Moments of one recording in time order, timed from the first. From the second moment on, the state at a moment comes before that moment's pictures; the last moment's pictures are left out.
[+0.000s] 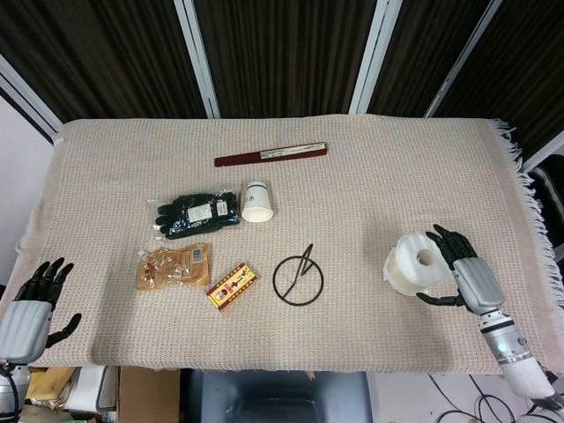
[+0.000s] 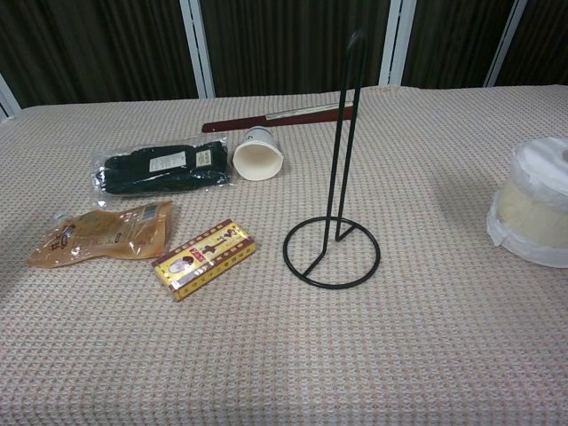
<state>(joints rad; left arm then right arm) -0.10 -1.25 -0.03 -1.43 1.59 1.57 0.06 0.28 -1.23 0.04 -1.41 -1.54 1.32 0.29</state>
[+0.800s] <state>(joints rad) -0.09 -1.24 -0.03 -1.47 1.59 1.59 0.10 0.10 -1.16 0.08 -1.63 -1.43 1.56 -0.33</state>
